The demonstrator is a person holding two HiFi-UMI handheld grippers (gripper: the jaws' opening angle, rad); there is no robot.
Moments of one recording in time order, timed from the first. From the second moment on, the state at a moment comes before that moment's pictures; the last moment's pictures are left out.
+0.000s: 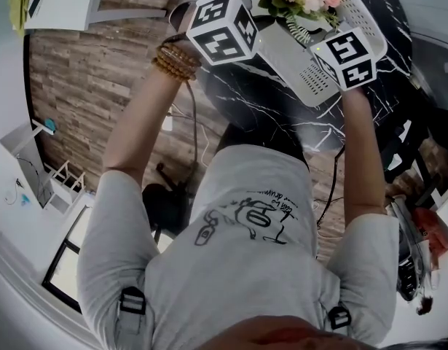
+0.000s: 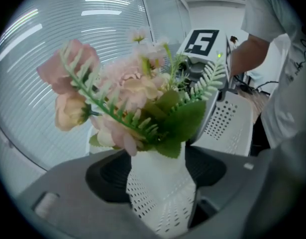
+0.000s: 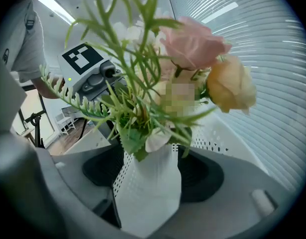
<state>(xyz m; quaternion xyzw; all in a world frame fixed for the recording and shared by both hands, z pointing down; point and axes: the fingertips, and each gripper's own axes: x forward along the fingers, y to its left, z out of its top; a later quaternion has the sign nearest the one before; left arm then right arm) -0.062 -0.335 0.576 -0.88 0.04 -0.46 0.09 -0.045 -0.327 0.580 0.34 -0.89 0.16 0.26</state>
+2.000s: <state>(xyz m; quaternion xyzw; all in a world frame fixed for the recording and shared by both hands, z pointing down) -0.040 -0.329 0.511 -0.88 0.03 -0.45 0.14 -0.030 -0.325 0.513 0.34 -0.90 0.13 0.23</state>
